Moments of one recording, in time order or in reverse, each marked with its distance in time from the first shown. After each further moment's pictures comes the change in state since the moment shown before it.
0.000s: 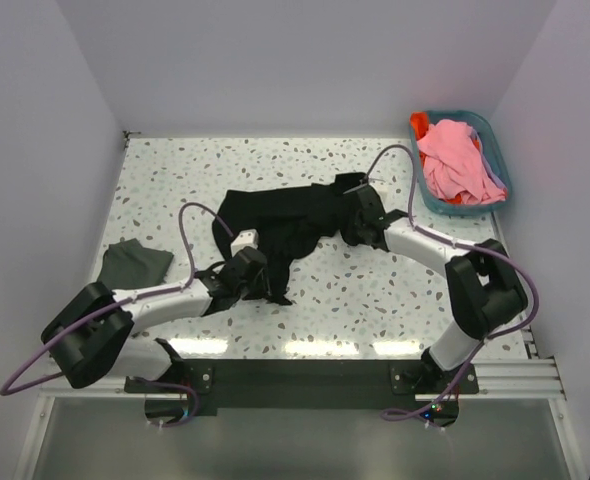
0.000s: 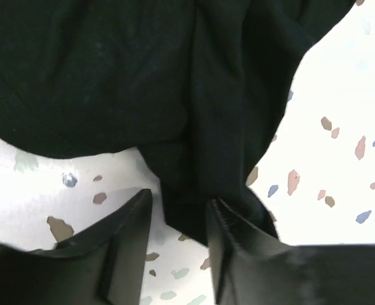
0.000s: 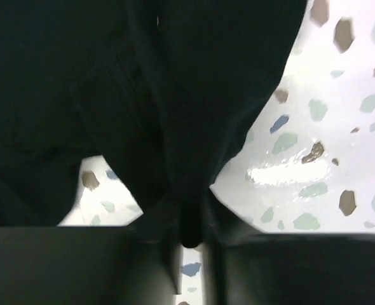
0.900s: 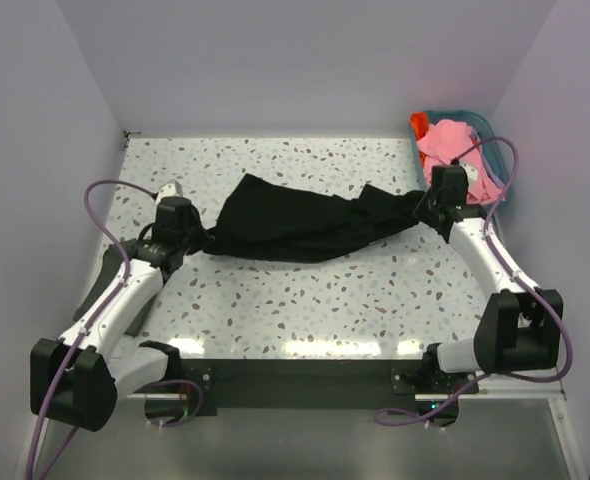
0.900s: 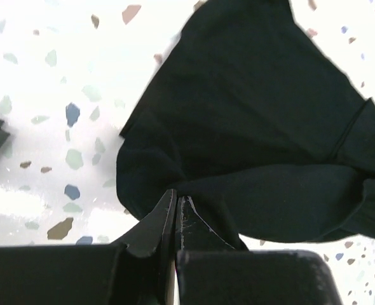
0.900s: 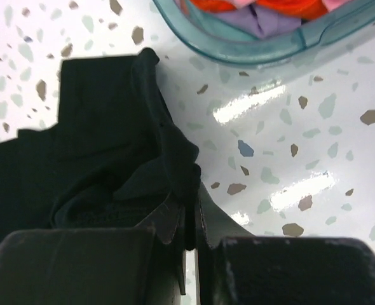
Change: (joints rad) left arm 0.550 -0.232 0.235 -0.266 0.098 0.150; right arm -0.448 -0.274 0.032 -0.111 -0.050 -0.074
